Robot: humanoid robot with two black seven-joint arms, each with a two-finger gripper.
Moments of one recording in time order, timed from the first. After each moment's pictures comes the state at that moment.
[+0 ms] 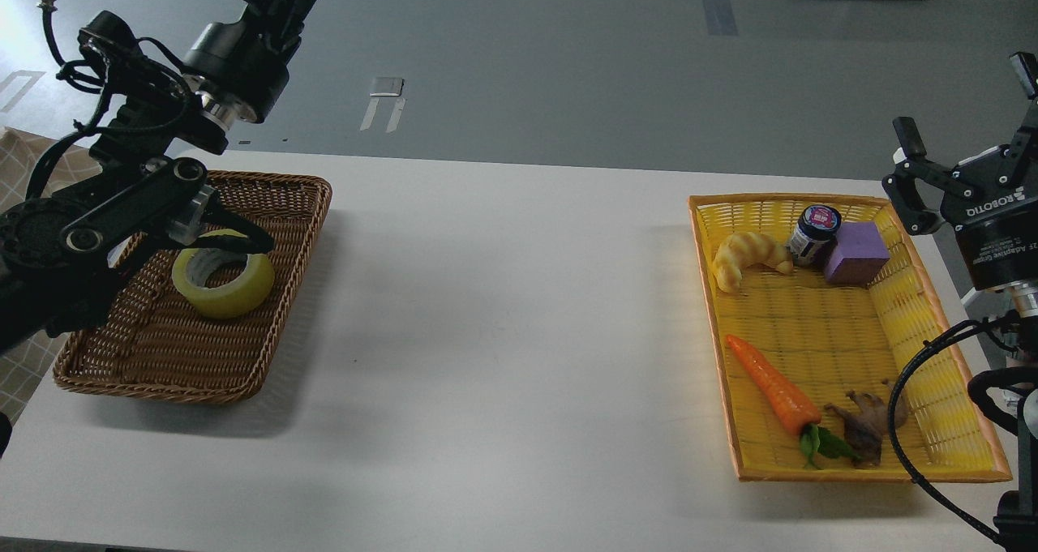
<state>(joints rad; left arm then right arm) -0.85 0.59 -0.66 -1.18 0.78 0.17 -0.47 0.12 -0.15 1.77 1.50 -0.73 0.49 0.03</state>
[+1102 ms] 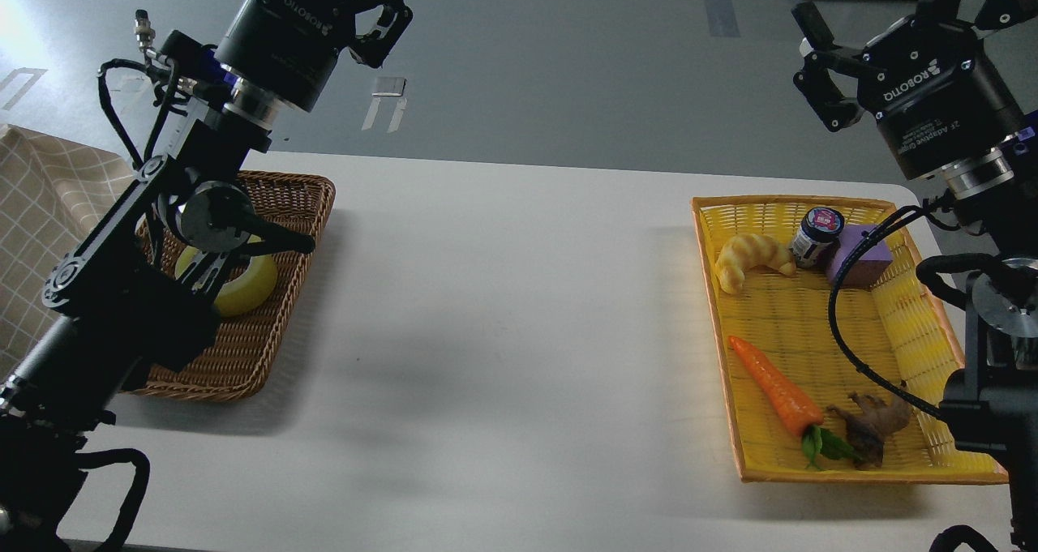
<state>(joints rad) -0.58 0.29 -1.20 -1.30 0.50 -0.36 -0.33 0.42 -0.06 1.66 1.51 -0.79 0.49 -0.12</state>
